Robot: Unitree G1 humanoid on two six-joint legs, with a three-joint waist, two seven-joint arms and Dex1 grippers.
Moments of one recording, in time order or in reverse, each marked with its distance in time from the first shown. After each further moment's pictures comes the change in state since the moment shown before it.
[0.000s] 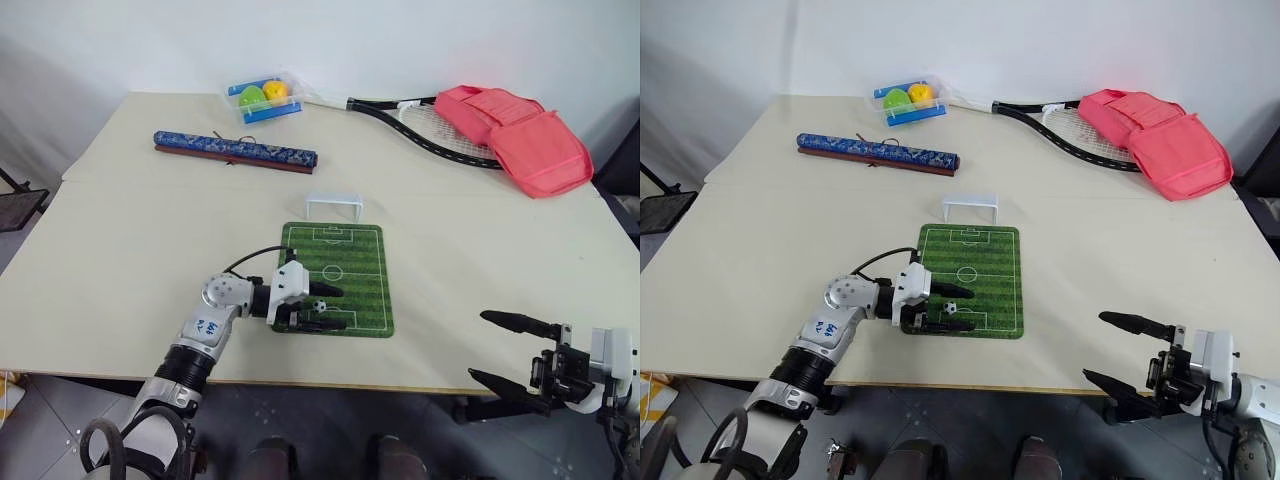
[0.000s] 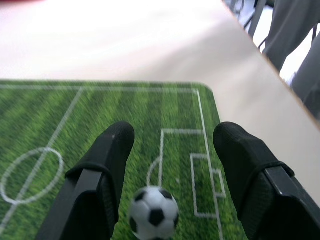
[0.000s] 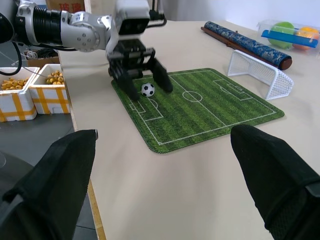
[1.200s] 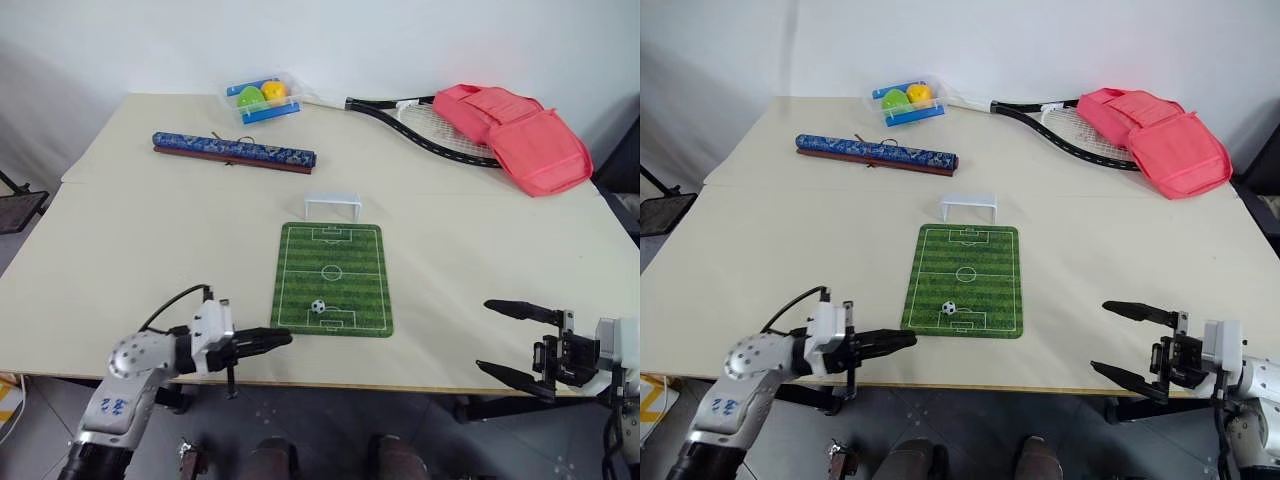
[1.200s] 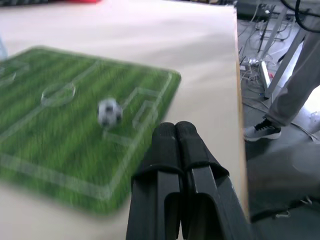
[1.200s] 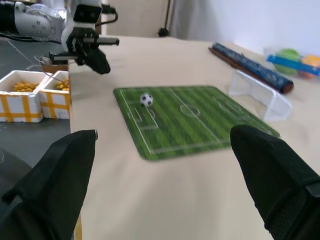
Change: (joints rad) left arm 0.455 0.185 0.159 -0.484 -0.145 0.118 0.091; right arm -0.131 -0.037 0.048 0.240 0.056 -0.139 0.152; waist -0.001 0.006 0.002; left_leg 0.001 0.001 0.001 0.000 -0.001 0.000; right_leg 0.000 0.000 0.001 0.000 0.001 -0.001
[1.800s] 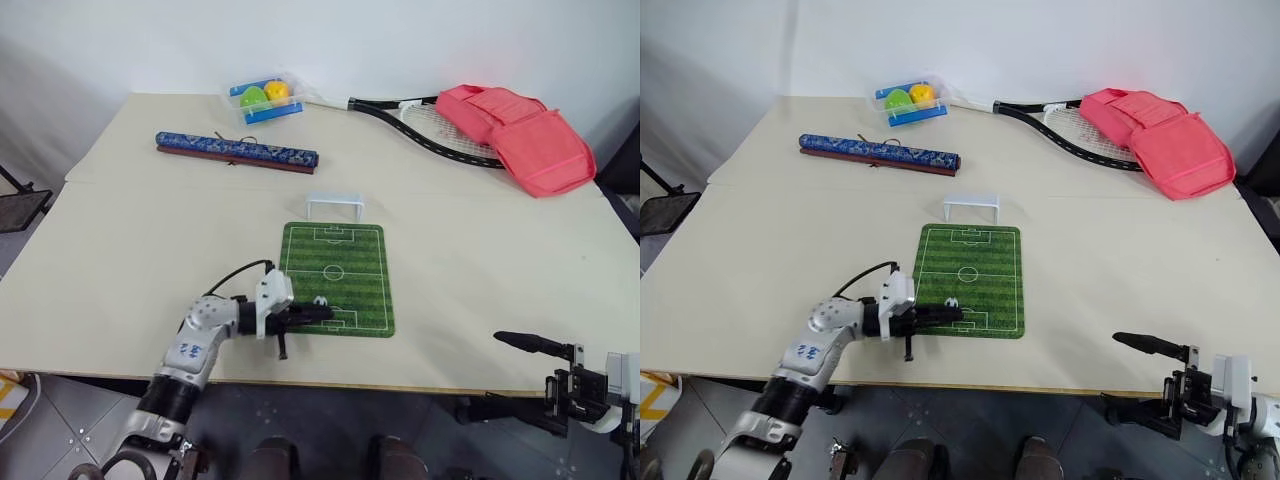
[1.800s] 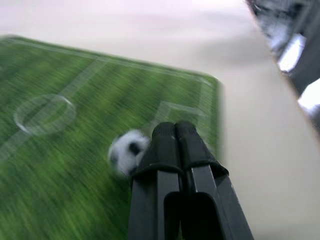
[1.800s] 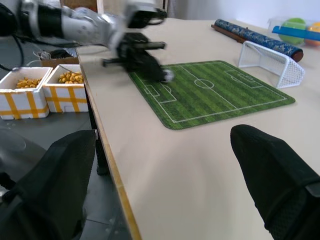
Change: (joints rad) left arm -0.353 -0.215 -0.138 0.433 0.149 -0.046 0.126; right arm 0.180 0.027 -0.034 -0.079 0.010 -0.020 -0.007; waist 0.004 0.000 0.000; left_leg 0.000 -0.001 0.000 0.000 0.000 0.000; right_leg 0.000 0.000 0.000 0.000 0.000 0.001
